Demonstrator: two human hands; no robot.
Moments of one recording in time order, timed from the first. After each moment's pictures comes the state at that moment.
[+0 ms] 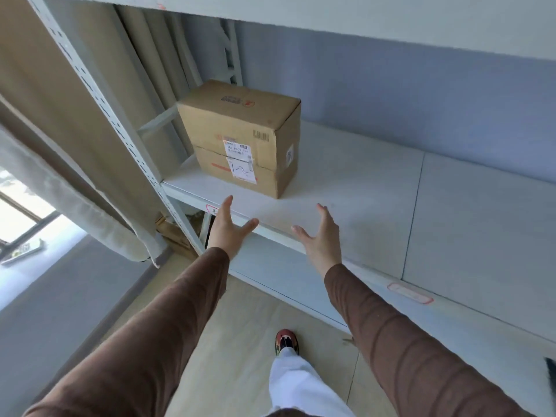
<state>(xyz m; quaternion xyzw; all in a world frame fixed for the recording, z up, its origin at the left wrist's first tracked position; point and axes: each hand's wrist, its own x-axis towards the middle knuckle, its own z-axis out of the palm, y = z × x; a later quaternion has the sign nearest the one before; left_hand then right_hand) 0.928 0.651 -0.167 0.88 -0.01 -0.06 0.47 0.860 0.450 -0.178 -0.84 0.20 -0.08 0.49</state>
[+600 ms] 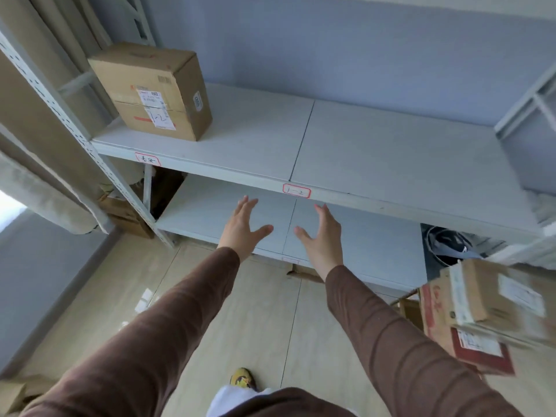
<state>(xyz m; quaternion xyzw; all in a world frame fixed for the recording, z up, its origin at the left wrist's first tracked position) 0.613 0.533 -0.152 0.89 -0.20 -0.14 0.38 0.506 0.367 -0.157 -0.84 0.27 -0.13 0.45</state>
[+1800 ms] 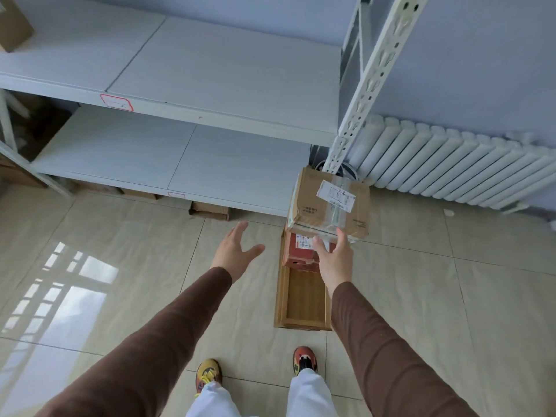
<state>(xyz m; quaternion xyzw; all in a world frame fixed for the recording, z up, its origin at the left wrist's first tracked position) 0.148 0.220 -0.226 0.87 -0.14 -0.28 0.39 0.023 0.029 -0.248 -0.72 0.48 -0.11 0.48</state>
